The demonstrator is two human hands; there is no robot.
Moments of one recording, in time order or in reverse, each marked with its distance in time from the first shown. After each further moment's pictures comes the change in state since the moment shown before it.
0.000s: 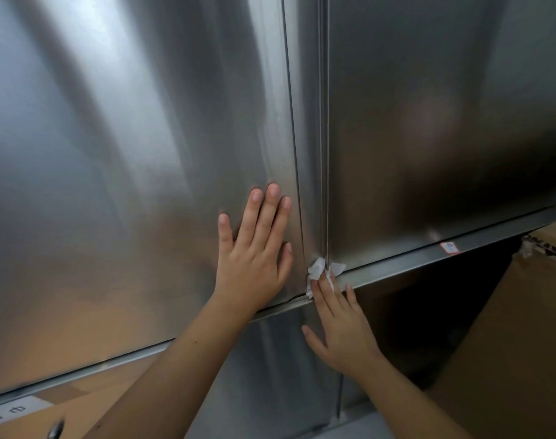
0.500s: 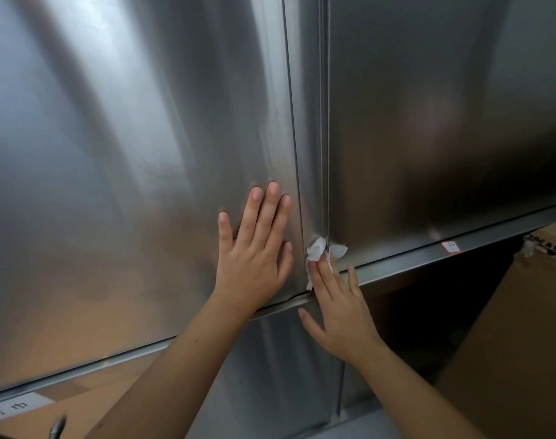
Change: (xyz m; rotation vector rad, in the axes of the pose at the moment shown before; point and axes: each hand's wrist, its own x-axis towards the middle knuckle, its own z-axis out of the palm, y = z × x) left_hand 0.000 0.000 -0.002 0.007 -0.007 -0.003; right_hand 0.020 -0.005 -0.021 0.041 0.085 0.009
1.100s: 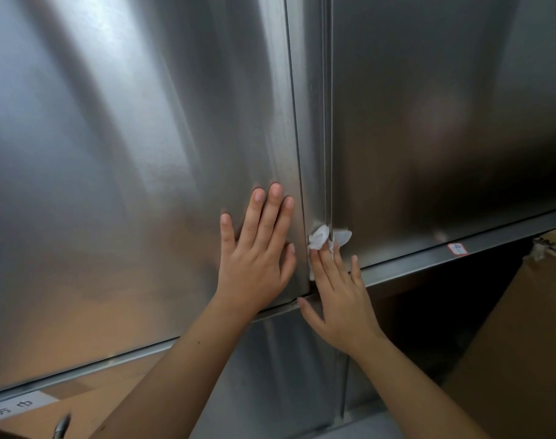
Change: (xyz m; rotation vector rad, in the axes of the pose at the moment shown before) left_hand 0.000 0.000 0.001 0.001 0.000 0.005; right_hand 0.016 -0.003 -0.007 -0.006 0.076 0.012
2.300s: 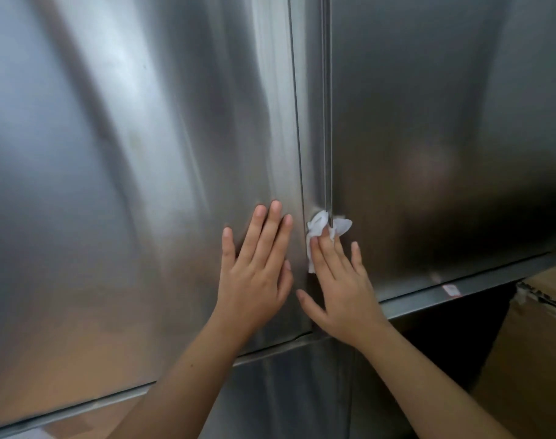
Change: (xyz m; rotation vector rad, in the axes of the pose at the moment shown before) left_hand 0.031 -0.017 -0.021 -0.041 0.029 -0.018; right_hand 0.059 -0.003 -0.063 -0.029 0.074 -0.076
